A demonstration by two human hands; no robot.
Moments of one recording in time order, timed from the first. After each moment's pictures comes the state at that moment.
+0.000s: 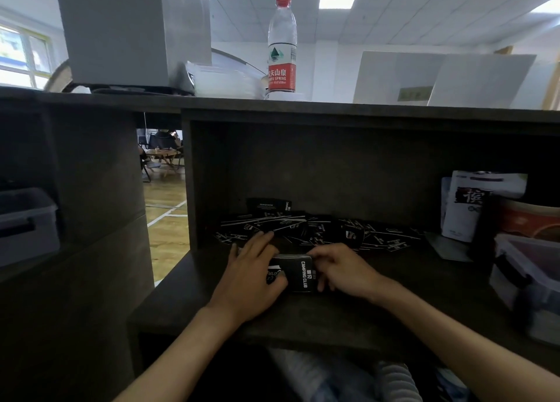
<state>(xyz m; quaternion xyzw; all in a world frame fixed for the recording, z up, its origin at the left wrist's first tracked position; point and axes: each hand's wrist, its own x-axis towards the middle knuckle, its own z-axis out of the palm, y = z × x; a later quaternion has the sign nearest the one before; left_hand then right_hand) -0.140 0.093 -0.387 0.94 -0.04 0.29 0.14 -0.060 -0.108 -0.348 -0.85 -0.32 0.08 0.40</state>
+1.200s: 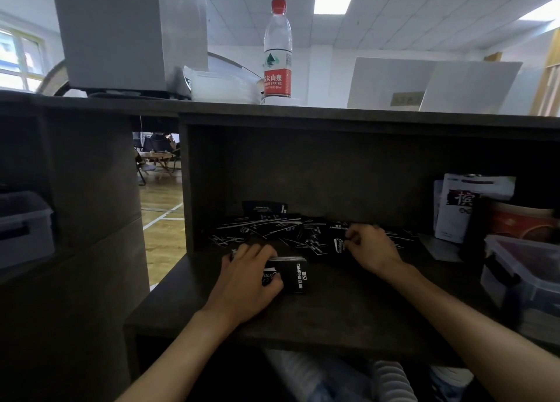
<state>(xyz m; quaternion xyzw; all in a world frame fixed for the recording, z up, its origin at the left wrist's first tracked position) -0.146 0.092 -0.381 0.95 -0.03 0.28 0.14 0.011 -0.154 -0.342 -0.93 -0.21 -0.19 0.22</state>
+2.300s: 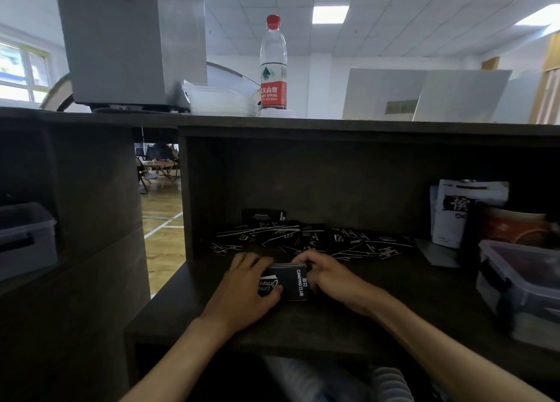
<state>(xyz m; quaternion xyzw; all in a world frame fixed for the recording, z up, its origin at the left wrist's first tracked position) -0.143 0.092 -0.385 0.94 -0.06 0.30 0.14 -0.080 -0.108 -0.338 -0.81 -0.32 0.14 0.48</state>
